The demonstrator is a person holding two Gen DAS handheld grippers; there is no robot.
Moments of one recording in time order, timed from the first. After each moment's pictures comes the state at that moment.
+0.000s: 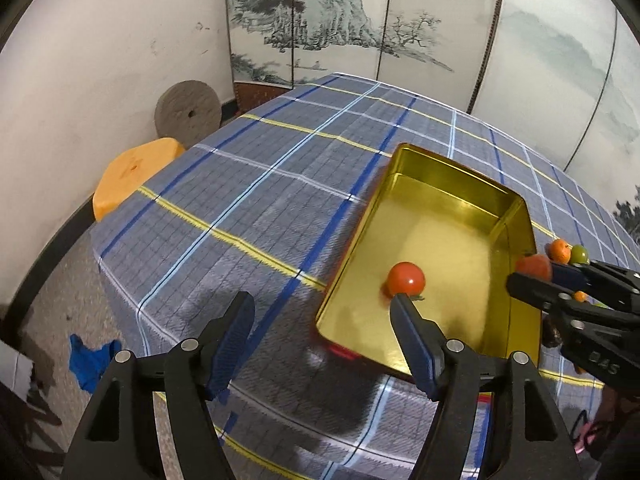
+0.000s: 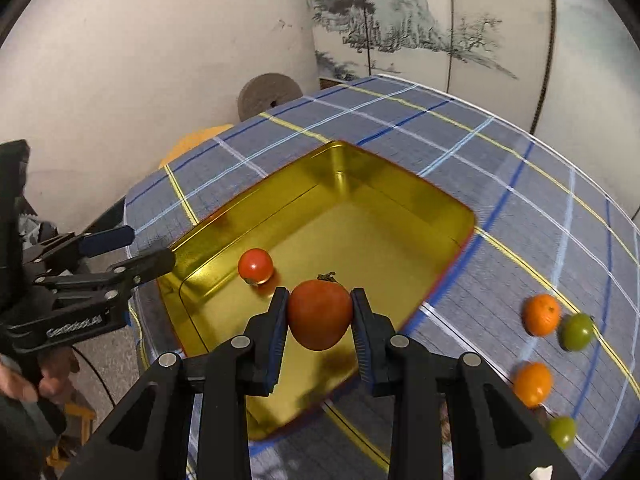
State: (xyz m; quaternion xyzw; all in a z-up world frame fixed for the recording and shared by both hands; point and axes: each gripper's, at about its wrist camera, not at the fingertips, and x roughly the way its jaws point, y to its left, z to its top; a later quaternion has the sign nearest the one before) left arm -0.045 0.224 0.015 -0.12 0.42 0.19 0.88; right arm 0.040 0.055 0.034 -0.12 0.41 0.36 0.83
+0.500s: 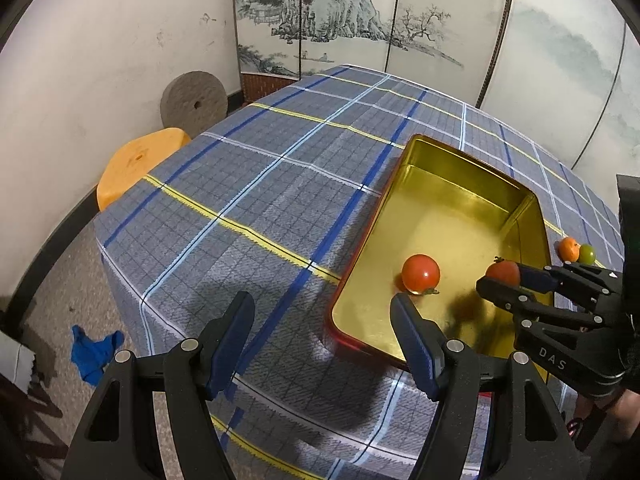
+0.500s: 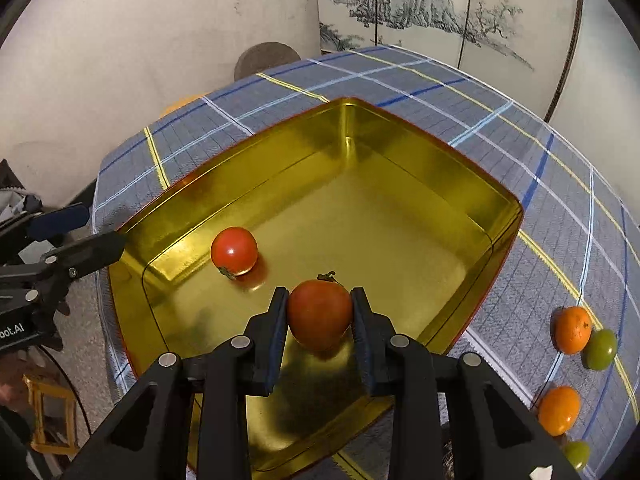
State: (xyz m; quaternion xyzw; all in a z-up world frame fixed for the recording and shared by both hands) left arm -0.044 0.230 0.008 -0.13 0.43 0.20 0.87; right arm 0.057 0.083 -0.005 -0.17 0.44 0.34 0.81
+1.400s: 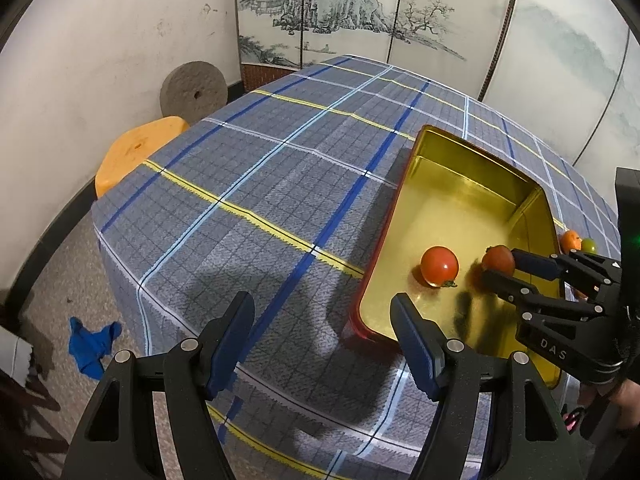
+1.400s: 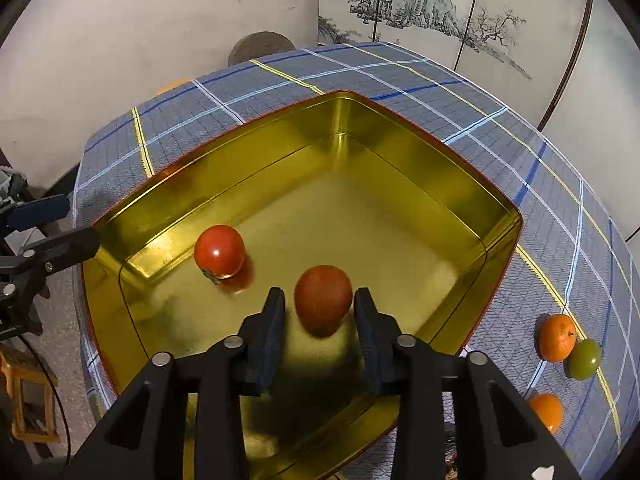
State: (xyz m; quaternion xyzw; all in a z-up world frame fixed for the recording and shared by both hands) left arm -0.050 0.233 -0.002 -0.14 0.44 0.19 0.86; right arm 0.059 0.086 -0.011 -0.20 0.43 0.33 0.81
